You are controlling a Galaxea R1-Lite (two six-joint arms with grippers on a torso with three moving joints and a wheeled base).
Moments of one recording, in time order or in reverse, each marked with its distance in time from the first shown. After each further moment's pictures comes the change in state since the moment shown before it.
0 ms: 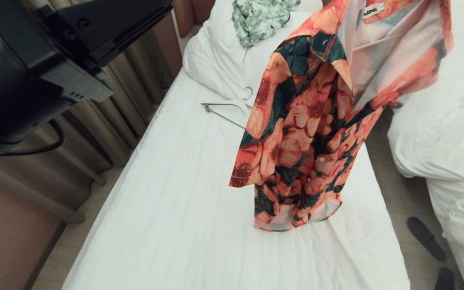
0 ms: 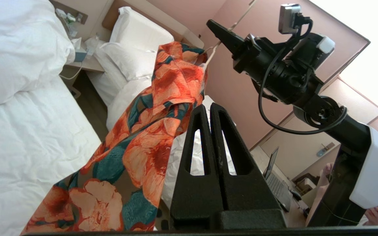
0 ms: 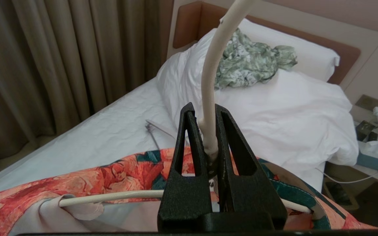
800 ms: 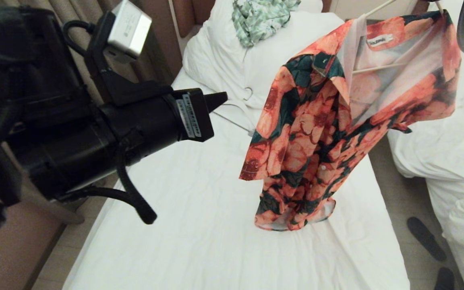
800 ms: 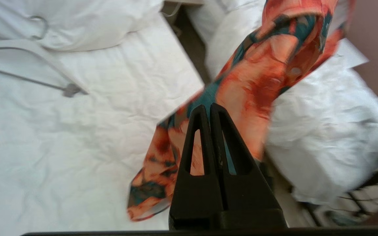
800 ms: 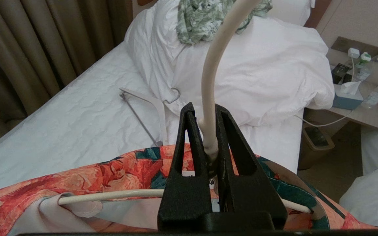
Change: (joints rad) left arm -0.011 0.222 -0.116 0.249 0.291 0.283; right arm -0.049 0.026 -0.013 0.114 -0.128 0.055
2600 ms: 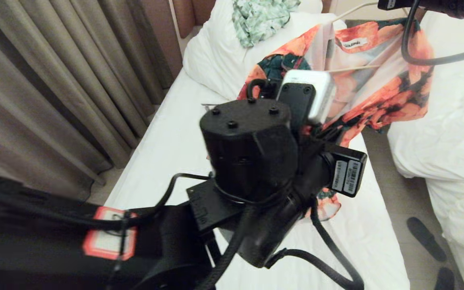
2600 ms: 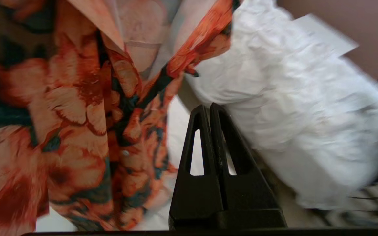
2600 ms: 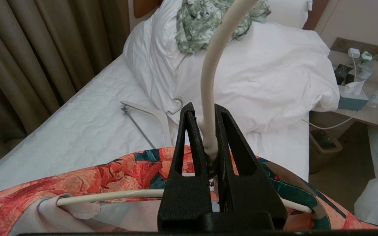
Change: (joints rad) left arm -0.335 0.431 -0.152 -0.360 0.251 0.169; right arm 0.073 0.100 -0.021 -0.123 -0.099 0.021
